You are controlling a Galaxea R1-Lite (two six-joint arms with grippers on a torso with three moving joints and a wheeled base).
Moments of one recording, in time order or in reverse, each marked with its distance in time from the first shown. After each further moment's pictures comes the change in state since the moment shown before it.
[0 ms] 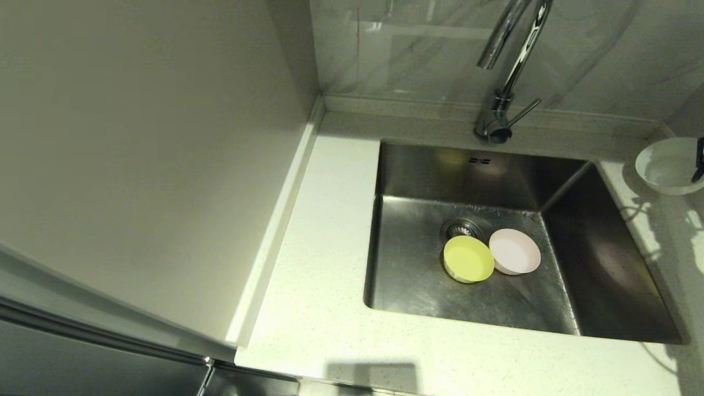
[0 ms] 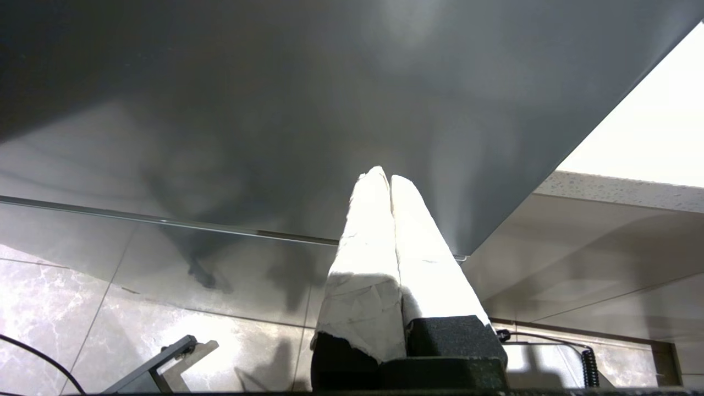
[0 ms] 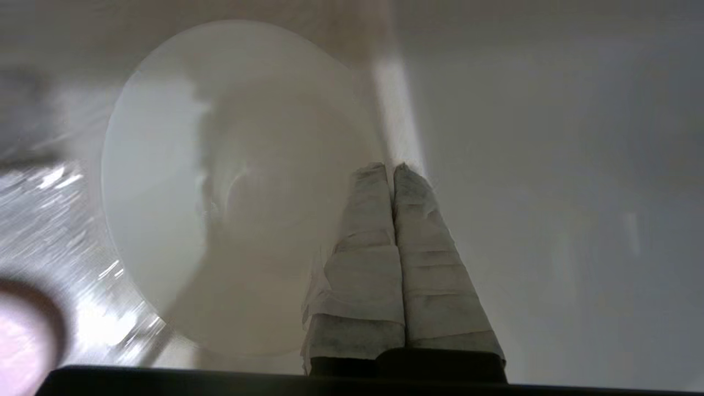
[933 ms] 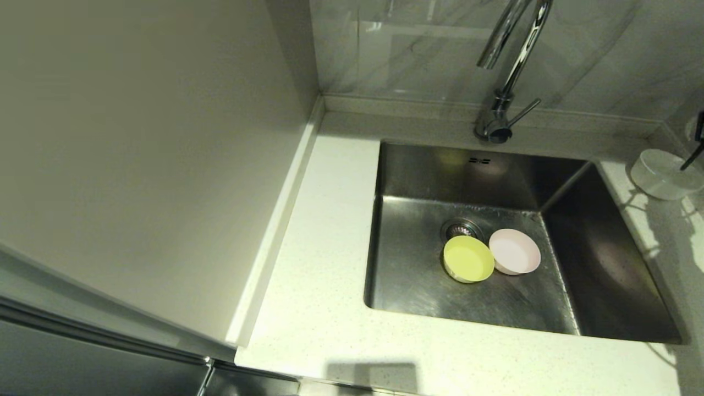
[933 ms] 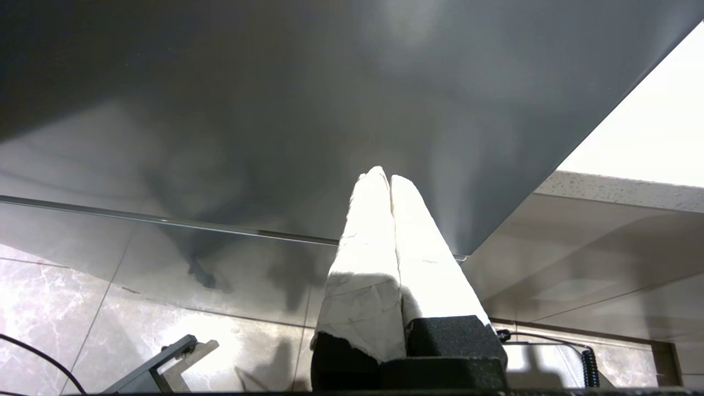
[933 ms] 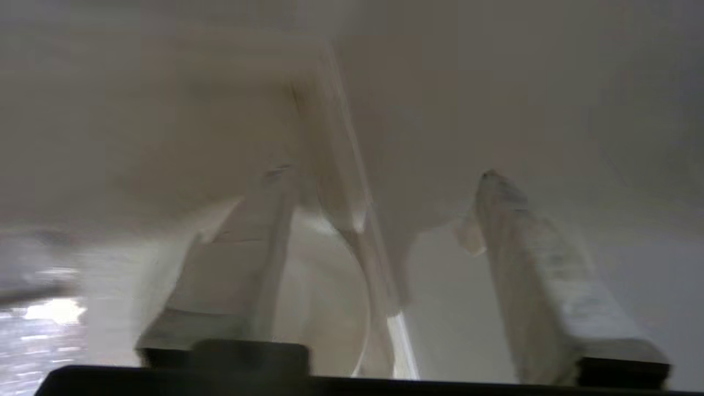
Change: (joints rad) left arm 0.000 0.000 0.000 0.000 0.000 0.000; right arm 0.007 0.024 -0.002 -0.316 0.050 -0.039
